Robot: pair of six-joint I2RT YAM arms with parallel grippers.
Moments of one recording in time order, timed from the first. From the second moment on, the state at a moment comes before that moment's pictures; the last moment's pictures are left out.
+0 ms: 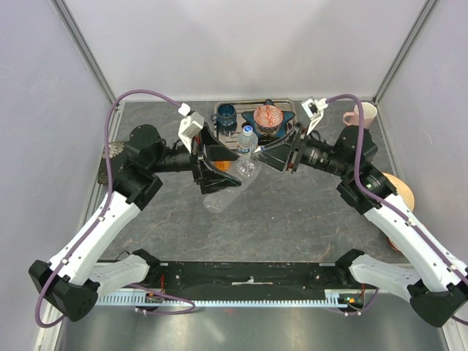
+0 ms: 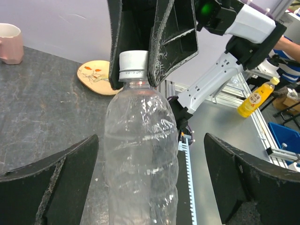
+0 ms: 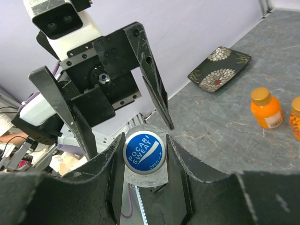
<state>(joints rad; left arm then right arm) -0.53 1.04 1.10 0.02 0.98 -0.36 0.58 1.00 1.15 -0.07 -0.59 0.67</state>
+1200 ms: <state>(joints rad) -0.71 1.04 1.08 -0.14 0.64 -0.14 0.68 1.01 1.31 -0.15 -0.26 0.61</state>
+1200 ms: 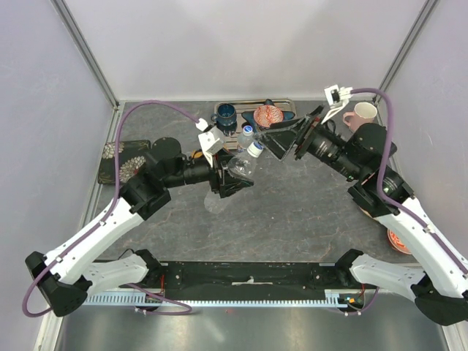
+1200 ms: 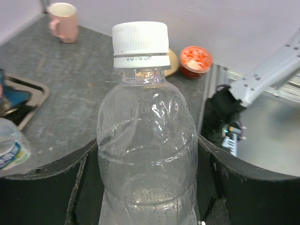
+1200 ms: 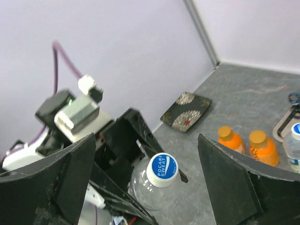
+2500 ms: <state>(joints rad) -0.99 1.01 1.03 -0.09 -0.18 0.07 0.81 1.16 1.37 -0.26 0.04 0.65</state>
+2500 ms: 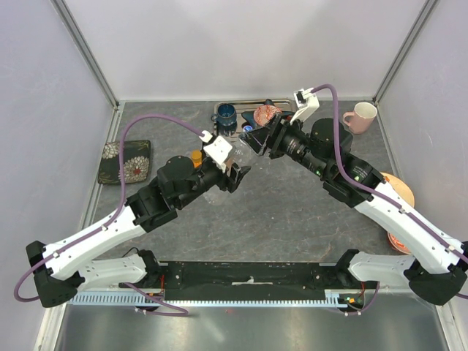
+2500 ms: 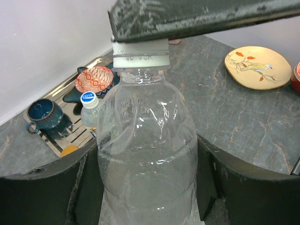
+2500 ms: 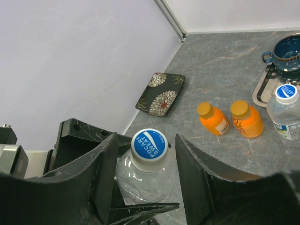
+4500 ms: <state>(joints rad) -0.99 1.00 0.99 -0.07 -0.18 0.07 0.81 1.14 1.27 -0.17 0.04 0.68</state>
